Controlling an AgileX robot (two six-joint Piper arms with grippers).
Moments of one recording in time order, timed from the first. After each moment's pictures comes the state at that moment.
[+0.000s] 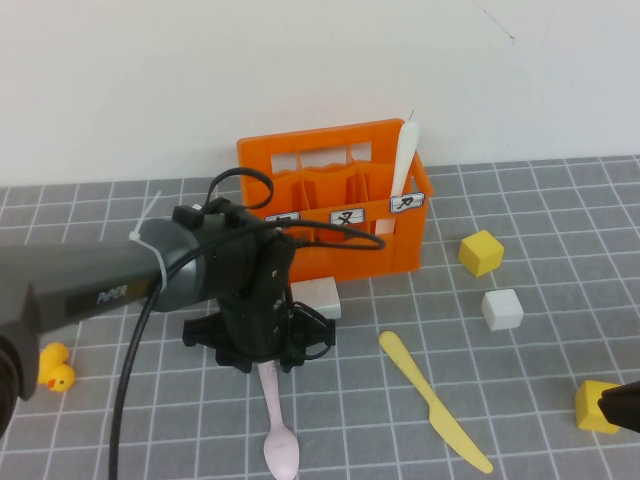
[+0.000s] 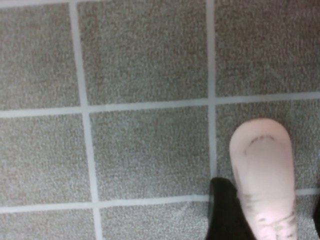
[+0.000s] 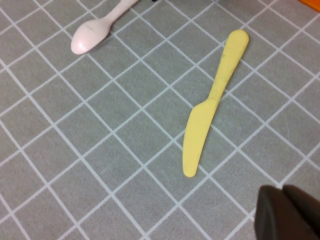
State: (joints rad) right arm 0.07 1.00 -0.53 0.86 0.81 -1.33; left arm -0.57 1.97 -1.27 0.14 0.75 -0.72
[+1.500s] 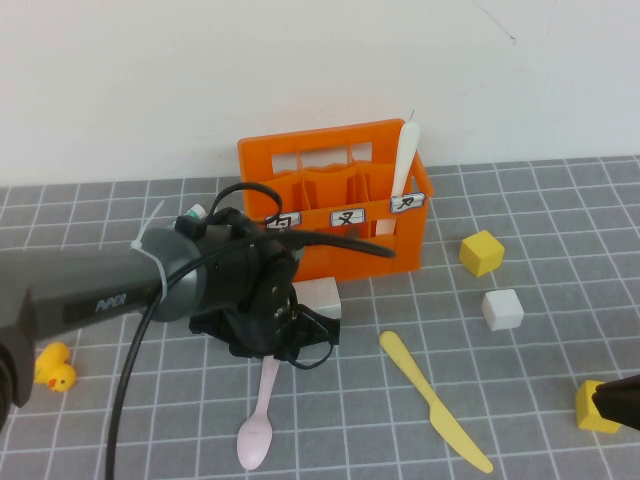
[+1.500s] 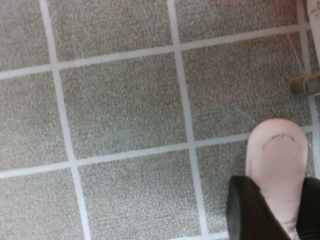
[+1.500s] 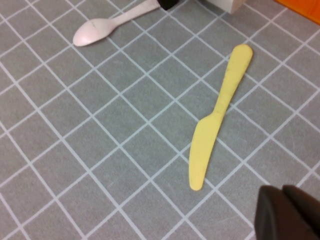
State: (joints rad) right arm 0.07 1.00 -0.53 0.91 0.81 -1.35; left arm -0.57 1.98 -1.23 0.25 0.64 -0.73
